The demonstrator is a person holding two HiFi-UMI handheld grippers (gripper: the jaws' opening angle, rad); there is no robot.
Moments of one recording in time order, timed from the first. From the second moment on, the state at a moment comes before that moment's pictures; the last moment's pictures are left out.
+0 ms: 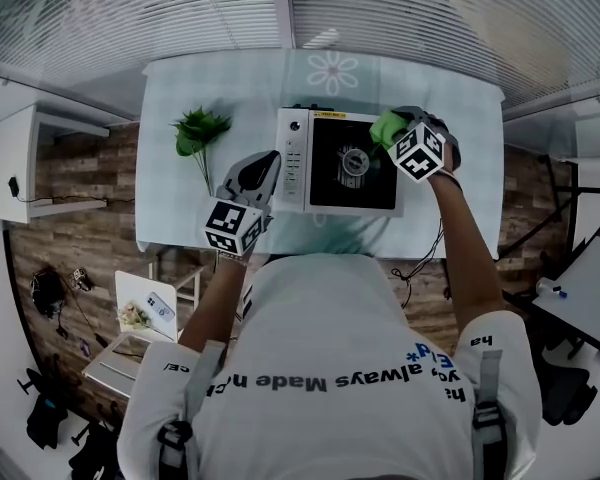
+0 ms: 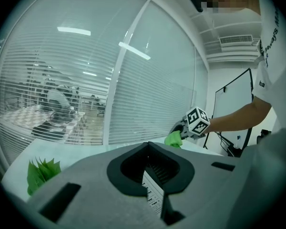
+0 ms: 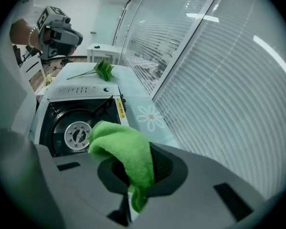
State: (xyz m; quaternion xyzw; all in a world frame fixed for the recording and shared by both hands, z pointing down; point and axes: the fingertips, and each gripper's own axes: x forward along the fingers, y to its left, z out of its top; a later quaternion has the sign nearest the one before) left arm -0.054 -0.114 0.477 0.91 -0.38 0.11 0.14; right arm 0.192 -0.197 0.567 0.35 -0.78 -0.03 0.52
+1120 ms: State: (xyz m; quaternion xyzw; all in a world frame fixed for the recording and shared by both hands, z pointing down) left arm -0.097 -0.107 0.479 0.89 -0.41 0.11 0.15; right arm 0.057 -0.222 0.624 0.26 -0.80 -0.07 0.54
